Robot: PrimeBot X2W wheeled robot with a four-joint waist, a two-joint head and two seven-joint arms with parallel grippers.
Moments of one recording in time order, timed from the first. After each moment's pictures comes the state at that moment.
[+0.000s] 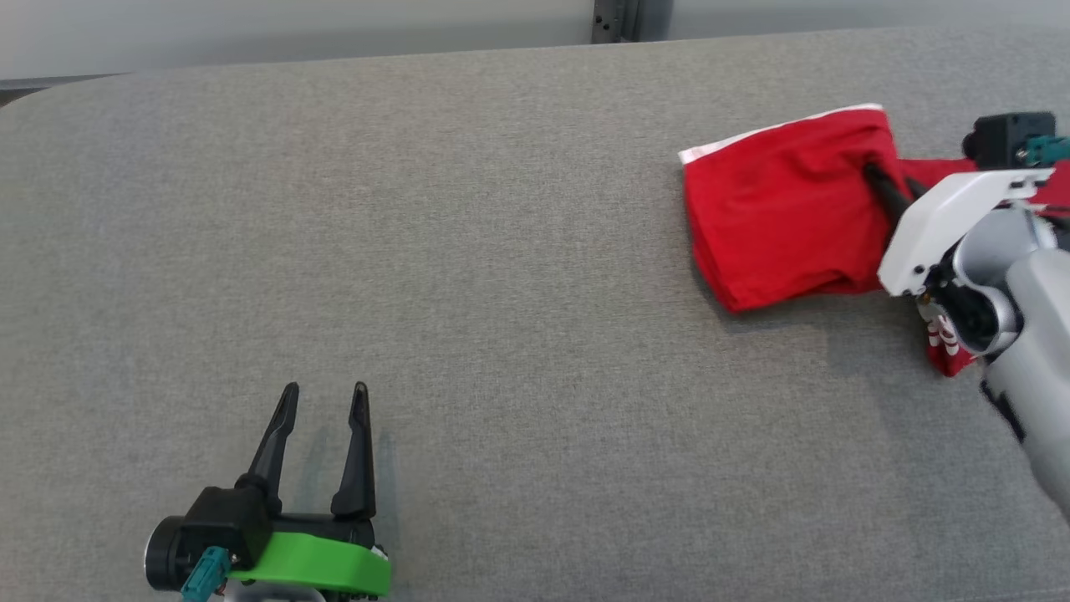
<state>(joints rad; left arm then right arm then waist) 0.01 0.05 -0.13 0.10 -0.24 -0.07 -0.26 -0.75 -0.39 0.34 0.69 0.68 0.13 0.16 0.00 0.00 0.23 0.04</state>
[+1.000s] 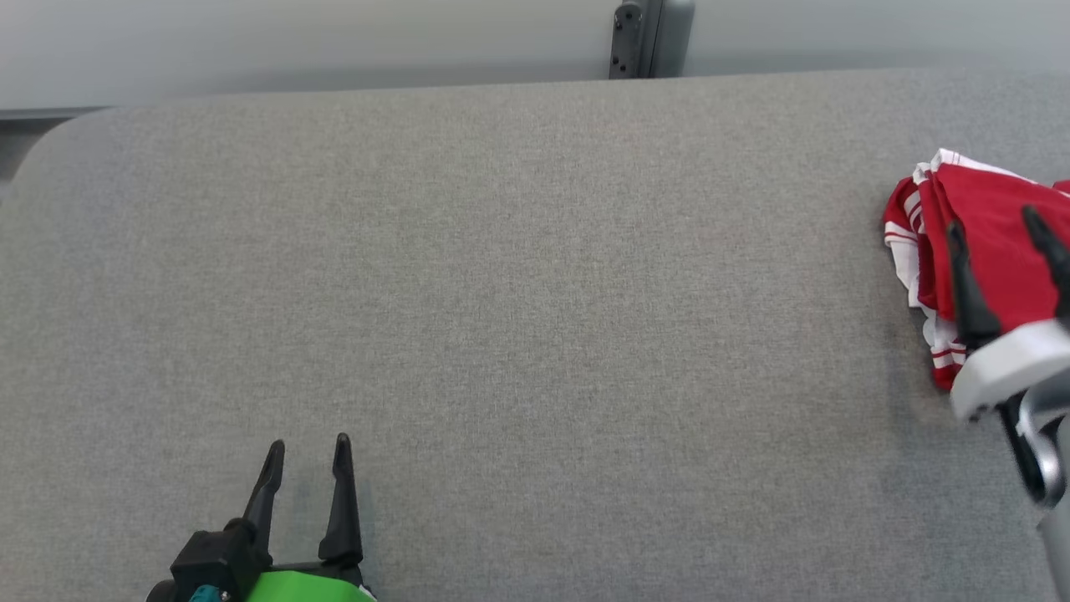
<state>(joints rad) 0.07 0.05 -0.12 0.15 -0.29 -0.03 -0.26 -0.34 -0.39 -0.02 0.32 0.13 0.13 -0.12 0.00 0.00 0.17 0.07</state>
